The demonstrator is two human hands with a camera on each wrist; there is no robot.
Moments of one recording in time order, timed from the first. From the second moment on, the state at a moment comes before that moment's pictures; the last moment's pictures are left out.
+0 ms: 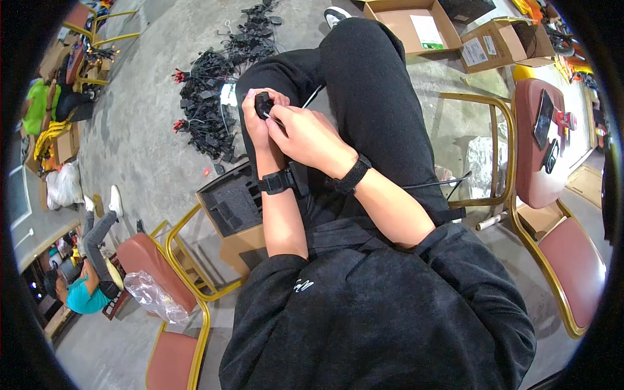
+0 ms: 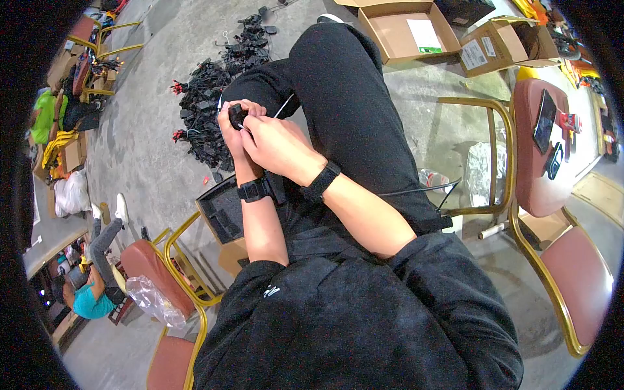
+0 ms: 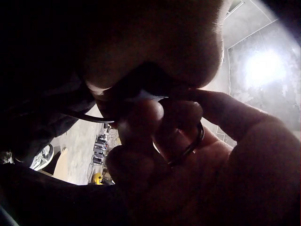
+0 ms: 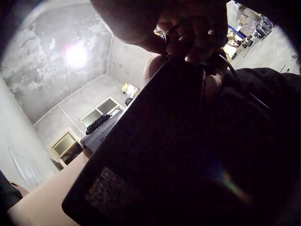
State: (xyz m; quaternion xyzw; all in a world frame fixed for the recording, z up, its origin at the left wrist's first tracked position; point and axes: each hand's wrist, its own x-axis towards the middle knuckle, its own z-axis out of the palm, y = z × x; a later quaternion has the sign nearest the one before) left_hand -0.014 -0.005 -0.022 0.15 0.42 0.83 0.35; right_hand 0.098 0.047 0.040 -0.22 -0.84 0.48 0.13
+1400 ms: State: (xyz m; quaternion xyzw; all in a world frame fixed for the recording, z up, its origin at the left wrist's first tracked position) left_hand -0.012 -0.006 -0.022 0.18 0.41 0.82 0.36; right_hand 0.101 0.052 0.042 -0.19 -0.85 0.46 0.16
